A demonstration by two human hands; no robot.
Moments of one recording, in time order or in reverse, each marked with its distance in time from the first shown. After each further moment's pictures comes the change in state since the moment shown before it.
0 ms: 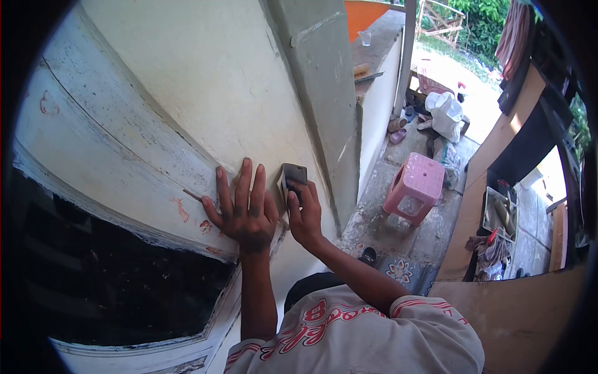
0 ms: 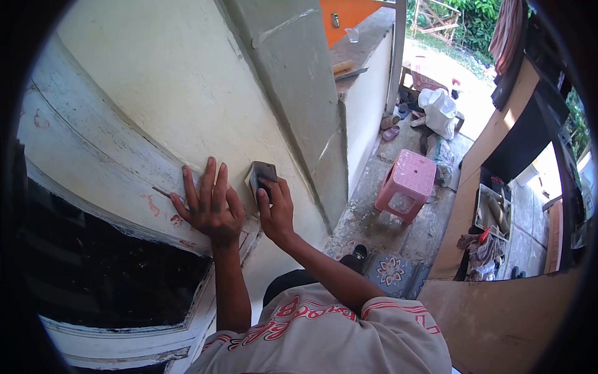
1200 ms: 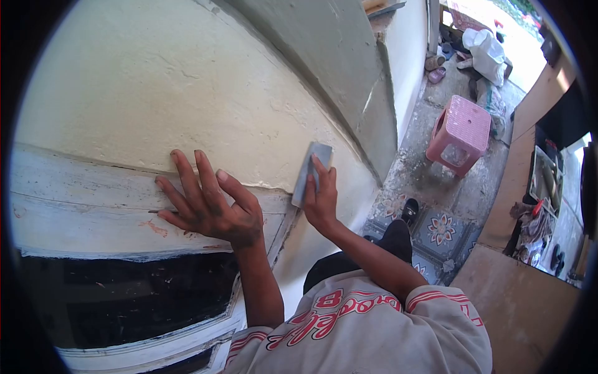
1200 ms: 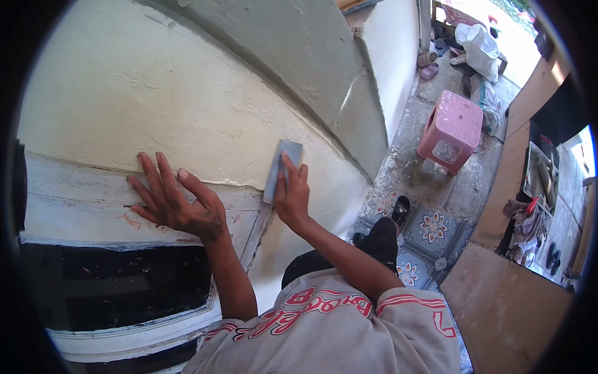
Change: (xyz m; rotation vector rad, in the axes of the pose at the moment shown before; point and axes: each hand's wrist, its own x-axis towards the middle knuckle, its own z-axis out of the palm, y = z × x) left_hand 0.020 0.000 0.005 0.244 -0.014 0.019; right_hand -0.046 0.057 0.026 -0.006 0.132 0.282
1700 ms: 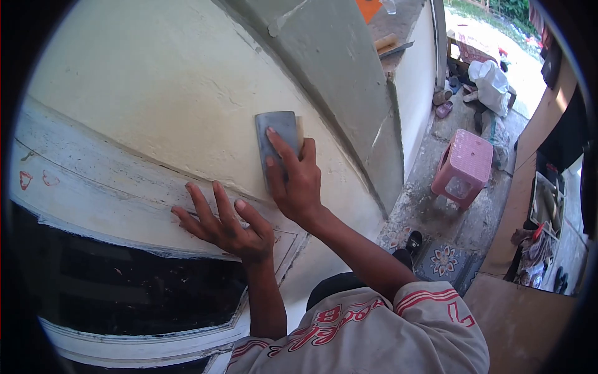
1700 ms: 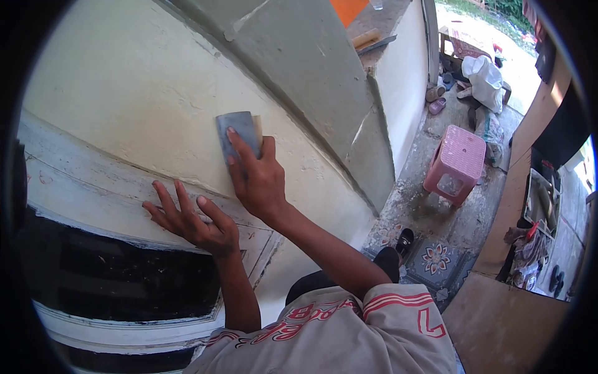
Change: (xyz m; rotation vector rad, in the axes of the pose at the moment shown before) left_hand 0.002 -0.017 -0.017 -0.142 0.104 -0.004; right_hand 0.086 -0.144 0.006 0.155 -0.029 -0.417
